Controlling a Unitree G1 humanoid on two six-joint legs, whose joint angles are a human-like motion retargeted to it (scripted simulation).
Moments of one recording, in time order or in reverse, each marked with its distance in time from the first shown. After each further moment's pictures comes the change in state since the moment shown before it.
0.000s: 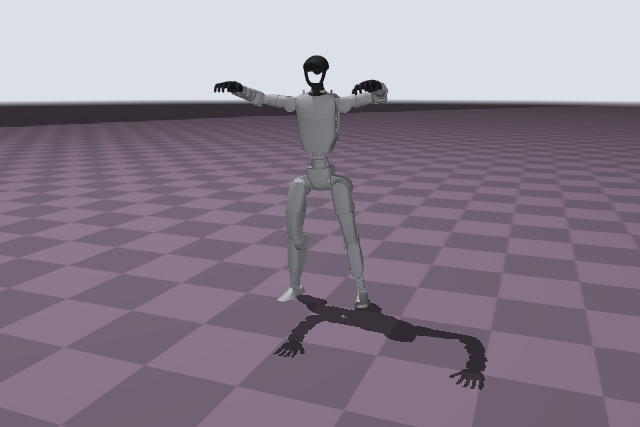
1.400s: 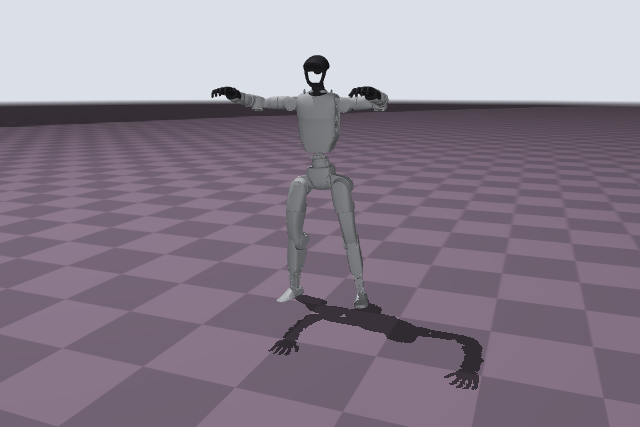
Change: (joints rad) left arm -0.120 -0.178 -0.081 -0.028 0.008 0.009 0.110; right arm -0.111 0.170 0.097 0.021 -0.024 -0.012 -0.111; waist -0.009 -0.020 0.034; left_leg -0.011 -0.007 0.019 0.005 0.005 0.014; right_leg -0.027 -0.004 0.036 0.000 0.019 0.007
